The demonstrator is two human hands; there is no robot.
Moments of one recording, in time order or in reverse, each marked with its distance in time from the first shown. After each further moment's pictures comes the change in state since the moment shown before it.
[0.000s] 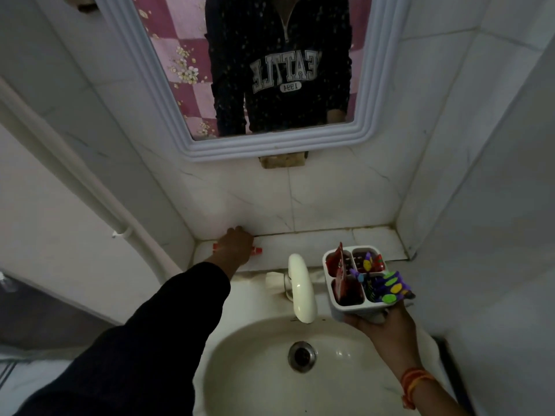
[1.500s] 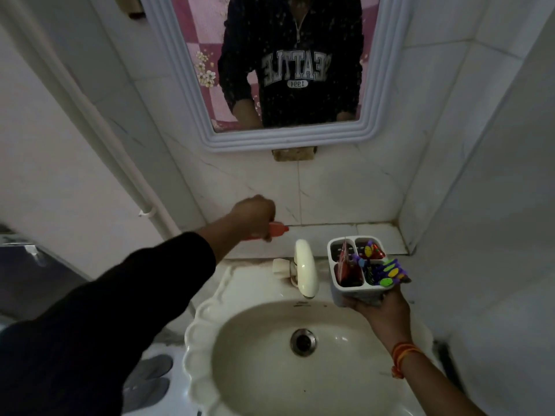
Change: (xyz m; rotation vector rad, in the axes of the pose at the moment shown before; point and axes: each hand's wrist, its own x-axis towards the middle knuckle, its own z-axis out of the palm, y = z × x) left_hand -0.098 0.019 -0.106 -0.061 0.083 0.163; right_hand 0.002 0.011 -0.003 -0.108 0.033 -0.030
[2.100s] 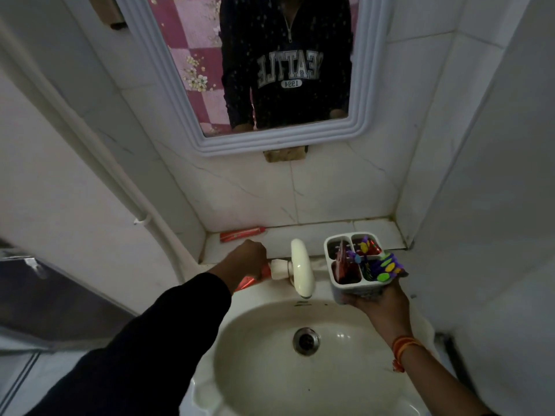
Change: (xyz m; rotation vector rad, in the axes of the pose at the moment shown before) left_hand 0.001 -0.003 0.099 -0.203 -0.160 -0.104; right_hand 0.002 -0.006 -0.002 0.083 -0.014 0.002
